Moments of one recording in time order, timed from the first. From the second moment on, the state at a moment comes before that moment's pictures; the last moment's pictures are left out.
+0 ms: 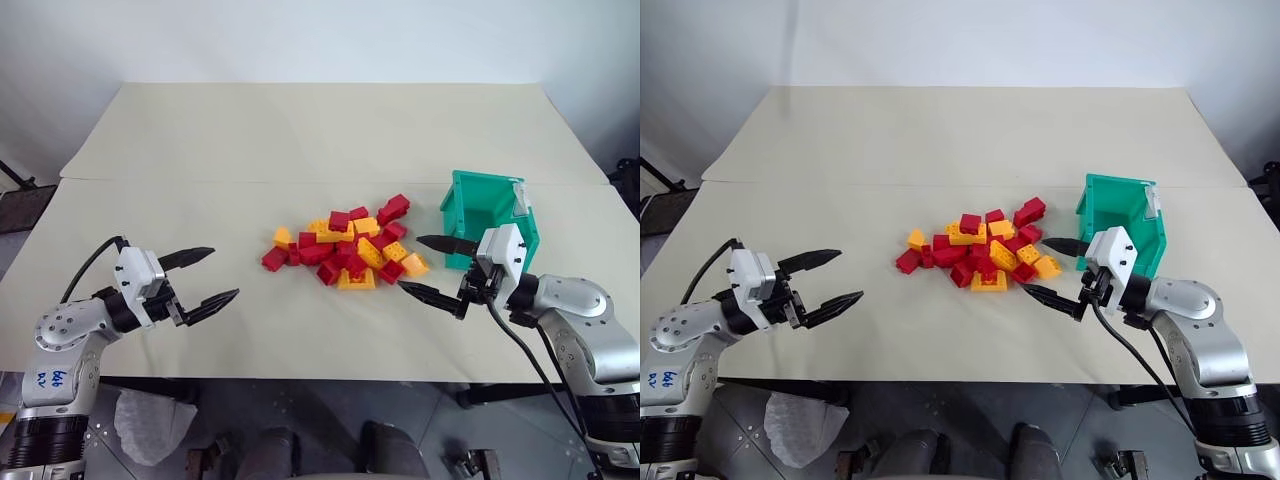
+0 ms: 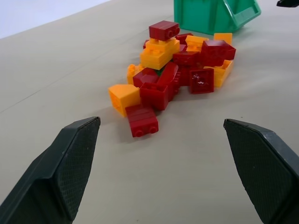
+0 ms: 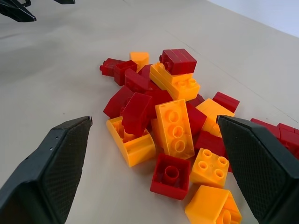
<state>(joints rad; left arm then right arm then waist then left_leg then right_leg) -0.12 0.68 0.26 -0.04 -0.47 0.05 -0.97 -0.25 -0.70 -0.09 -0.17 0.48 0.22 1.00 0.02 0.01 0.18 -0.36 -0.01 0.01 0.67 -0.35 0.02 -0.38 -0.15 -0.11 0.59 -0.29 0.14</state>
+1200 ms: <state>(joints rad) -0.11 0.60 0.25 -0.08 -0.49 0.06 -0.91 -0.92 -0.35 0.32 0.34 0.17 0.54 0.81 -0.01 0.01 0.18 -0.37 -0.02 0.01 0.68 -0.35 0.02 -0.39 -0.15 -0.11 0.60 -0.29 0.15</state>
